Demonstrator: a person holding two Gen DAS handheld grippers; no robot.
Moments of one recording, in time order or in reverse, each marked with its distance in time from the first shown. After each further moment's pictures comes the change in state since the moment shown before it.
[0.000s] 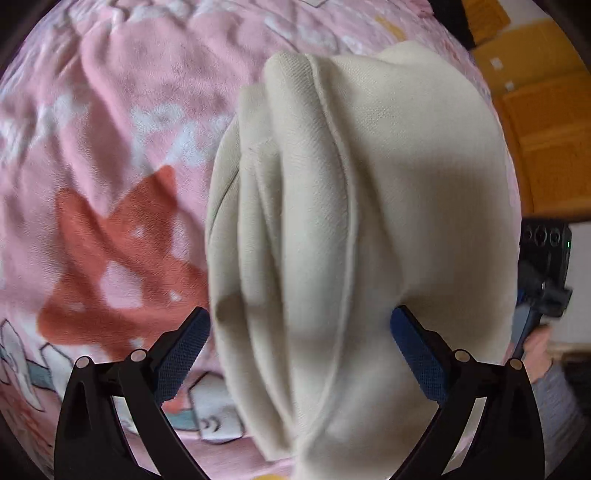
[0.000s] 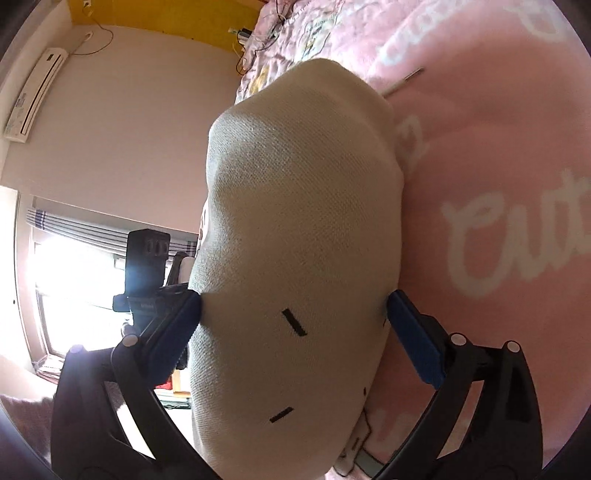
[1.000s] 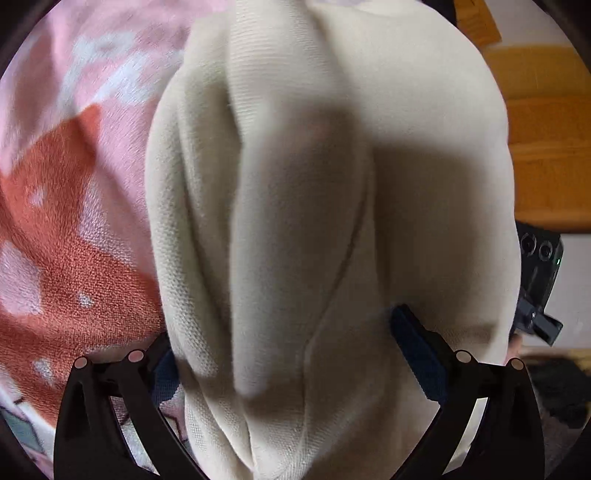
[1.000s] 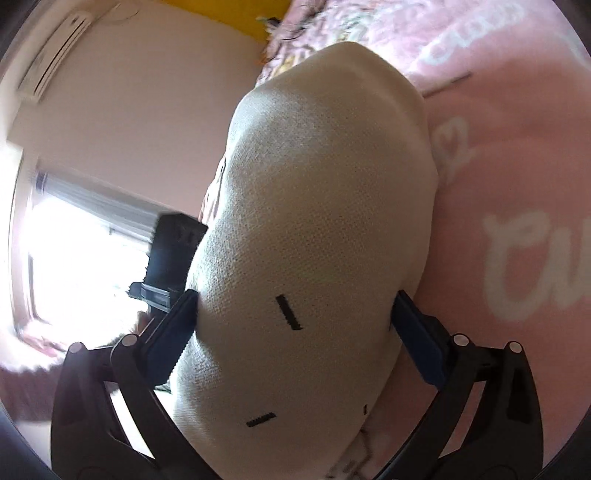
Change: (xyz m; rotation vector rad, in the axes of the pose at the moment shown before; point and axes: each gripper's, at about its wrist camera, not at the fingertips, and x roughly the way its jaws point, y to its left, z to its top) left arm 0.064 -0.019 -0.003 -0.088 0.011 -0.270; right arm 0.032 0.013 0.013 -0.096 0.016 0.030
